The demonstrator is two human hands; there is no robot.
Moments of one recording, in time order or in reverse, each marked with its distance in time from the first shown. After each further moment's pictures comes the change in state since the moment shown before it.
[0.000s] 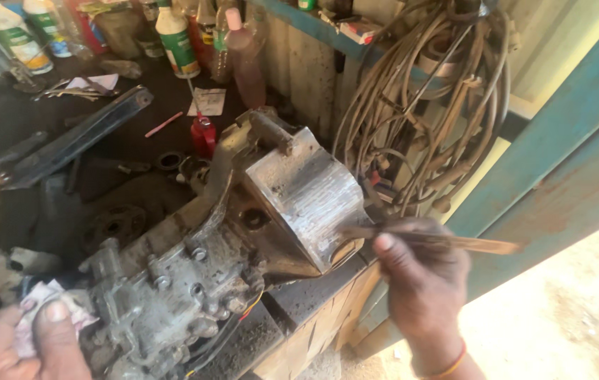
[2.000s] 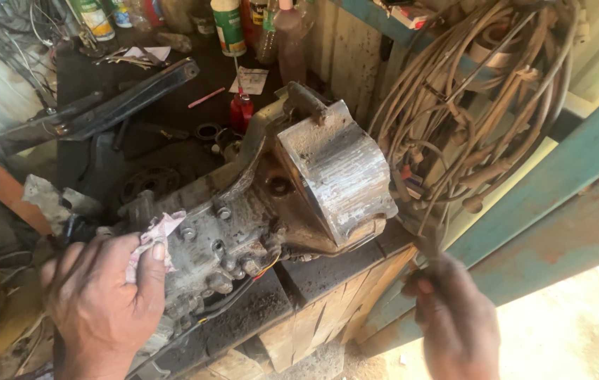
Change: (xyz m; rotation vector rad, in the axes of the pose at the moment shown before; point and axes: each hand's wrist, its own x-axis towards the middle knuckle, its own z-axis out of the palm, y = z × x) left_hand 0.019 0.113 0.004 0.667 -0.154 0.317; right_hand -0.048 -0.010 -0.067 -0.756 -0.190 0.203
